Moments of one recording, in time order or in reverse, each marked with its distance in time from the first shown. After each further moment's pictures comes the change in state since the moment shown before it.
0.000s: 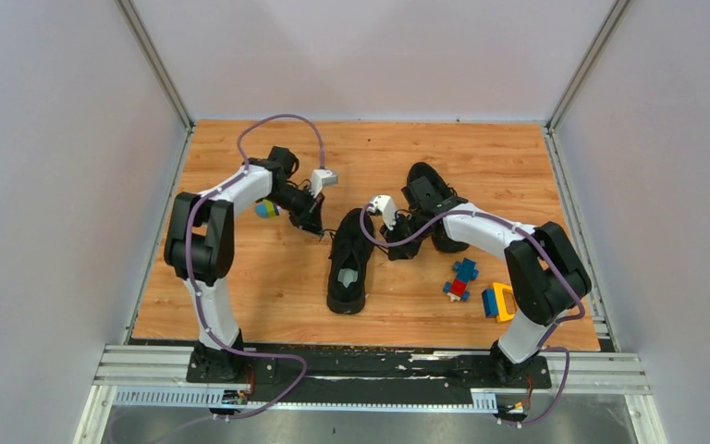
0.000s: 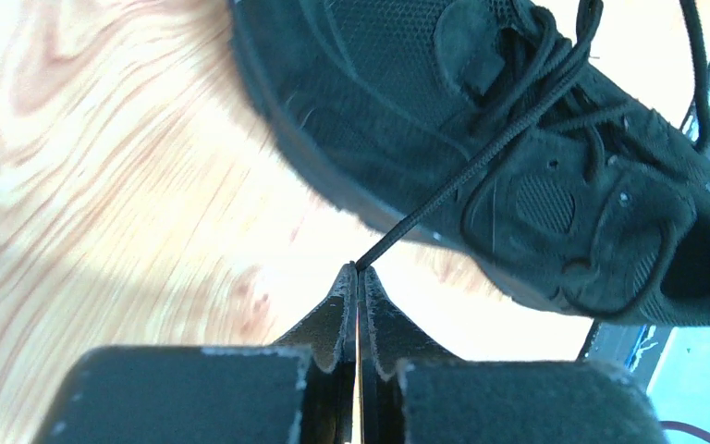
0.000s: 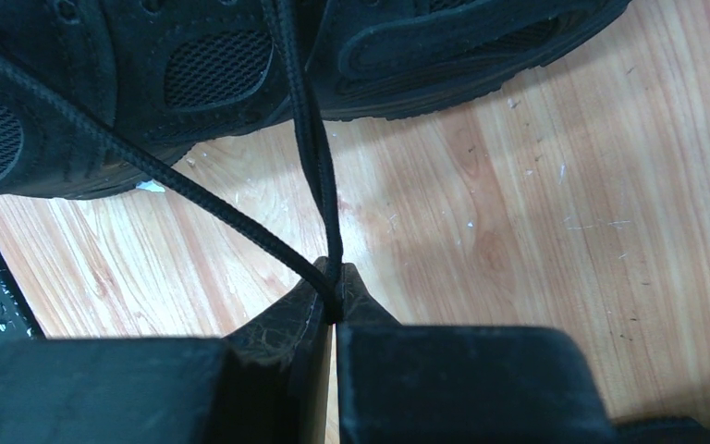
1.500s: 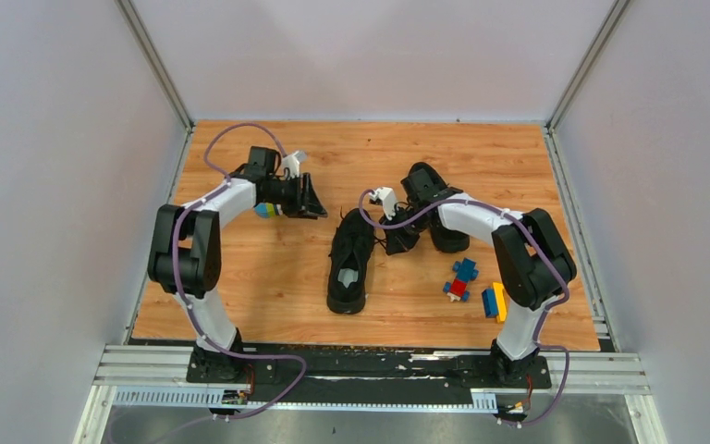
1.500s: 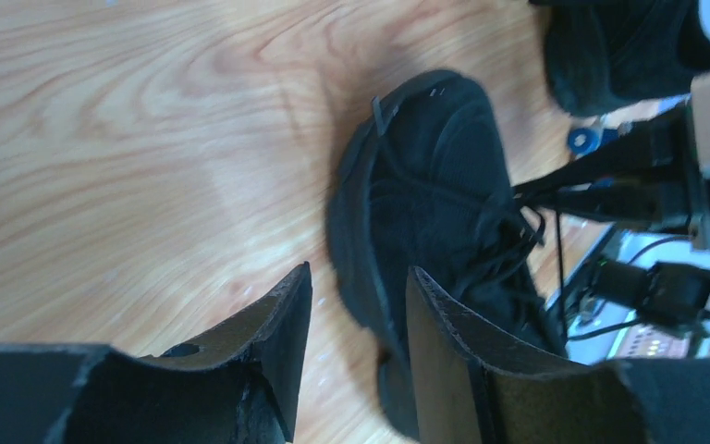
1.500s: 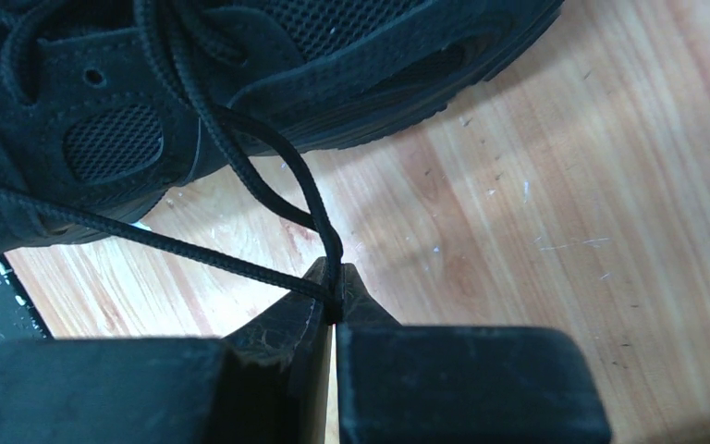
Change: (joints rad) left arm 0.121 -0.182 -0.209 0.410 -0.074 -0.789; right arm -0.045 0.113 0.087 -0.018 -0.043 0.091
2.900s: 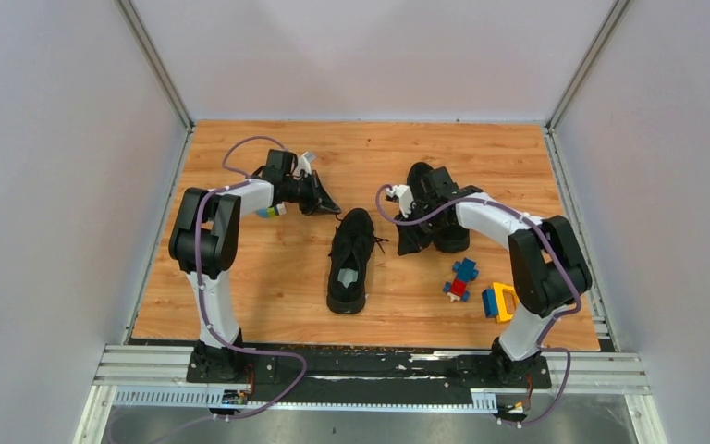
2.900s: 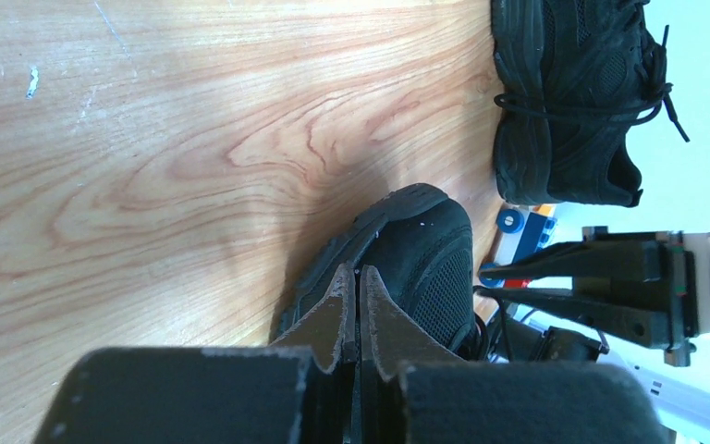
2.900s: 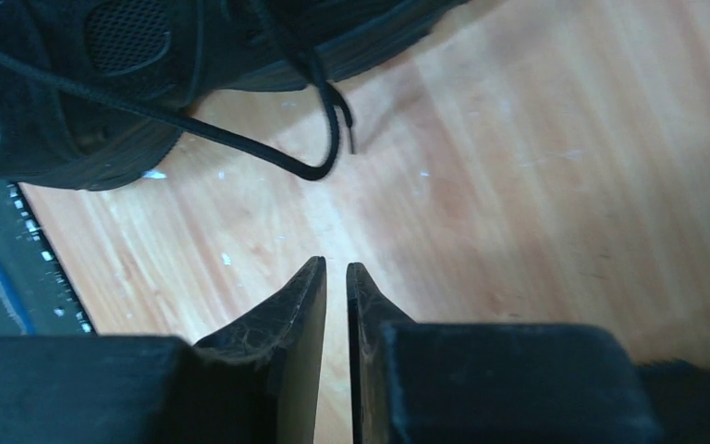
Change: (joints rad) left arm -0.085 0.214 0.051 0.294 0.022 -0.434; right arm -0.096 -0.095 -0.043 -0.053 -0.056 -0.061
